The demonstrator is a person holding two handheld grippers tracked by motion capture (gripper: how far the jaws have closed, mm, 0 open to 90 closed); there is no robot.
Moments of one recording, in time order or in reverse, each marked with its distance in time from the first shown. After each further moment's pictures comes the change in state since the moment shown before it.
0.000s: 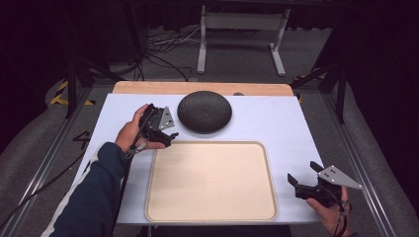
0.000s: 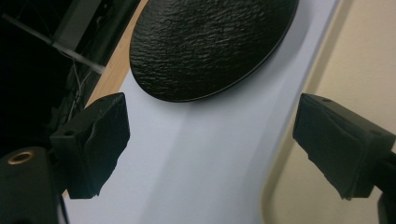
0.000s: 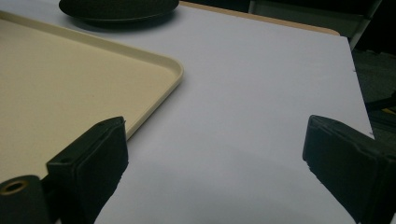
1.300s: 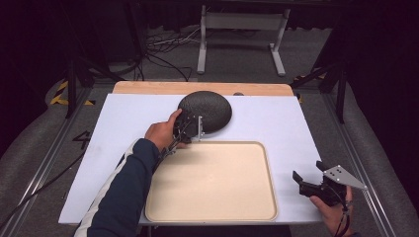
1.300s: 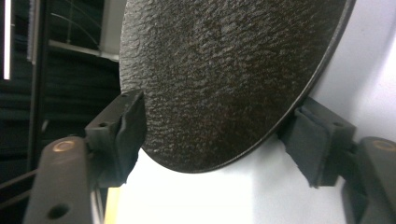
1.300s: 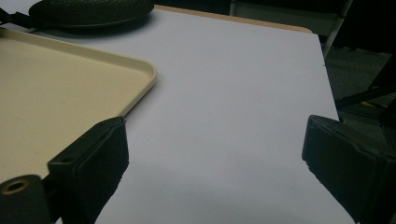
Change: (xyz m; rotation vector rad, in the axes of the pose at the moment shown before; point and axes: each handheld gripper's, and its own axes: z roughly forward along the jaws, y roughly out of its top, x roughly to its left) left arm -0.044 0.037 0.093 0.169 0.230 0.334; right arm -0.011 -0.004 -0.002 -0.017 -0.067 0.040
